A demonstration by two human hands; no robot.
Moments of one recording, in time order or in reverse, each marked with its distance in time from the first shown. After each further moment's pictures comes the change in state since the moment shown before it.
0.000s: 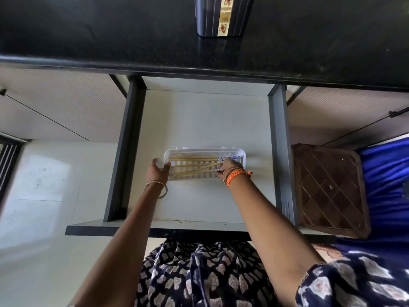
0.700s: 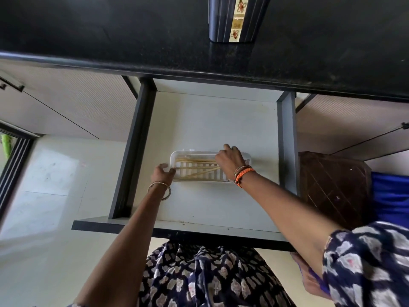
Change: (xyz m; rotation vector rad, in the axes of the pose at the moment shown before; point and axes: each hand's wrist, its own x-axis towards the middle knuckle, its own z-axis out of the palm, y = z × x) left_hand -0.005 0.000 -0.006 -0.072 -0.051 -0.109; right_hand 0.007 -0.020 0.006 -2.284 -0.047 -1.256
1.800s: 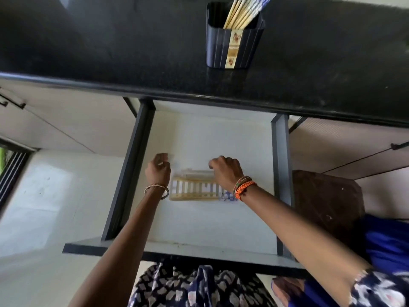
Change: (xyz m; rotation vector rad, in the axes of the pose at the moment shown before) left_hand -0.011 0.071 -0.011 -0.080 0.260 0.361; right_hand -0.005 0.017 -0.048 0.361 0.106 0.063
